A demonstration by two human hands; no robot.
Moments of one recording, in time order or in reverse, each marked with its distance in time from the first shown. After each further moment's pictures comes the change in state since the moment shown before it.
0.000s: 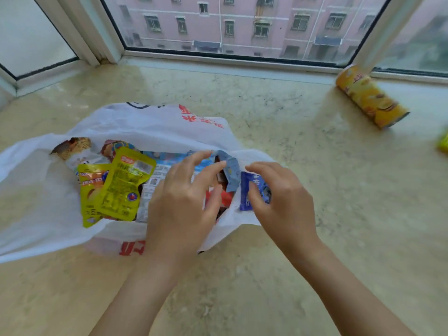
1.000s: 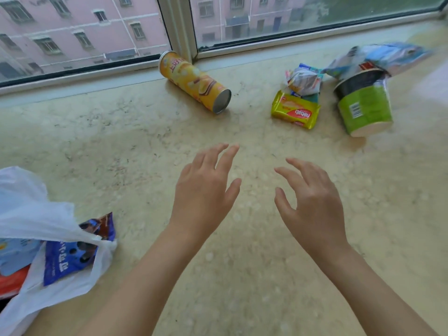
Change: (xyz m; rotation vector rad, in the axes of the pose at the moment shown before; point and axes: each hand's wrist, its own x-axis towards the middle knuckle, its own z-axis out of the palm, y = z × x) left_hand 0.063 0.291 0.242 -0.030 -0.297 0.417; right_hand -0.053 0.321 -0.193 -0.409 0.165 0.265
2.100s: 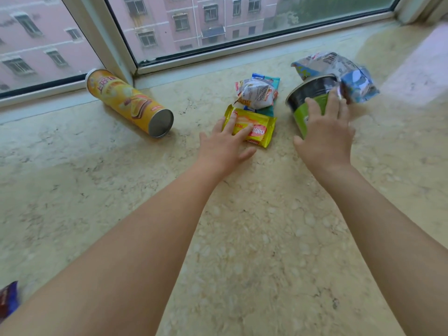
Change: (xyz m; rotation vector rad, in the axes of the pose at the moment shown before) left_hand 0.187 0.059 0.133 0.137 -0.414 0.101; right_hand 0.152 0.160 0.014 -0.353 -0.093 0.343
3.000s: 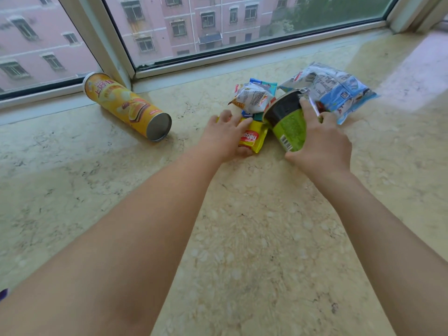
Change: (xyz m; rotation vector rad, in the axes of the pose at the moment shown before) left_hand 0.033 -0.003 -0.019 0.202 -0.031 0.146; right_hand -0.010 -0.002 -0.013 0.034 -0.111 0.020
